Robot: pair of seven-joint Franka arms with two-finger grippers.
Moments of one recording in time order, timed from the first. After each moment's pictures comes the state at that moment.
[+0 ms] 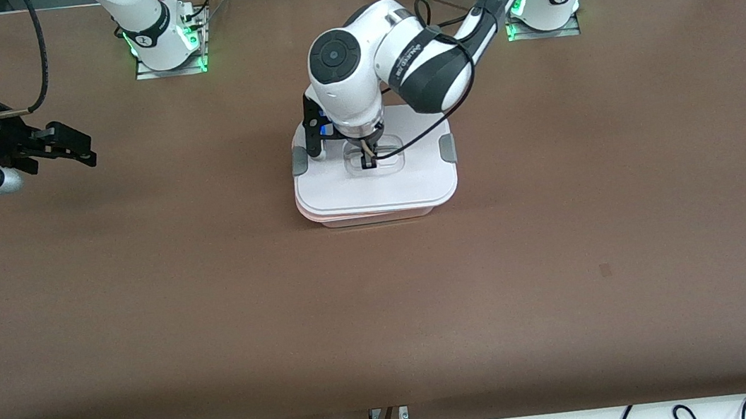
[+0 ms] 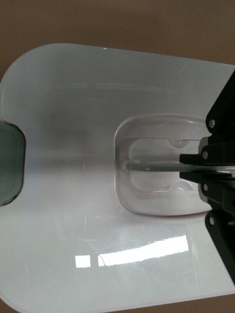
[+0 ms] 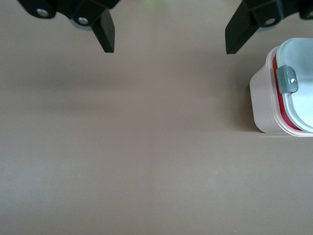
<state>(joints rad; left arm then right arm) -0.64 0.65 -0.25 -1.28 0.13 1.77 0.68 0.21 0.03 -0.09 -1.58 0.05 1.56 0.12</state>
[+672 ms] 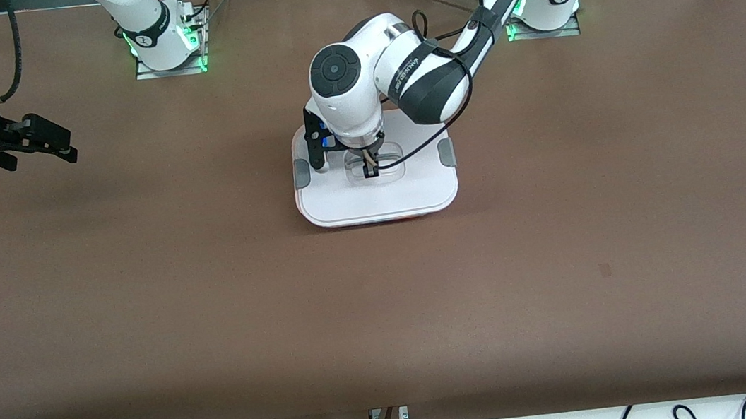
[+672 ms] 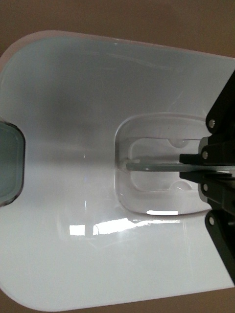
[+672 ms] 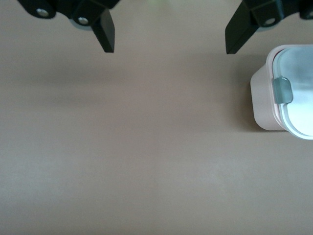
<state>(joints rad) -0.64 0.68 -0.23 -1.26 0.13 1.79 0.62 0.20 0.02 -0.11 -1.55 0.04 1.54 0.10</state>
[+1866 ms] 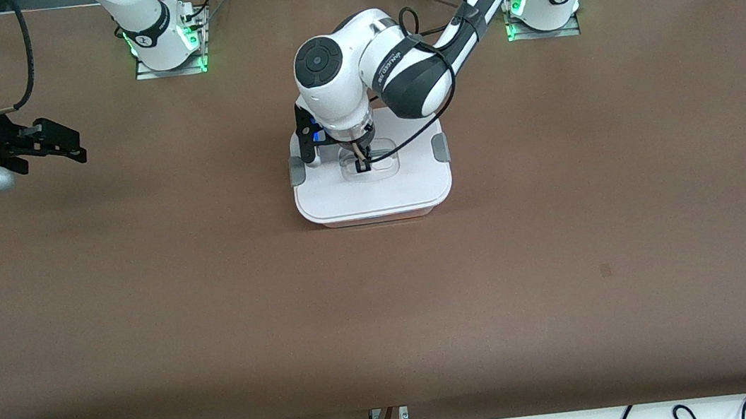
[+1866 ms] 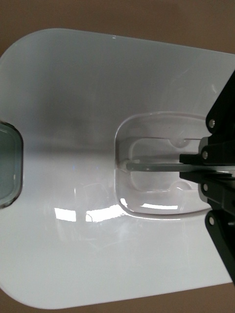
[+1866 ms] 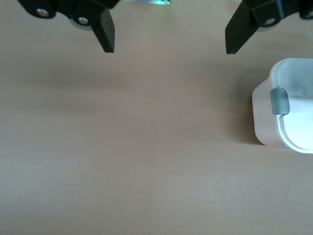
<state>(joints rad) -0.68 0.69 -0.24 -1.26 0.17 1.79 0.58 0.20 0.05 -0.11 -1.55 0.06 1.52 0.03</state>
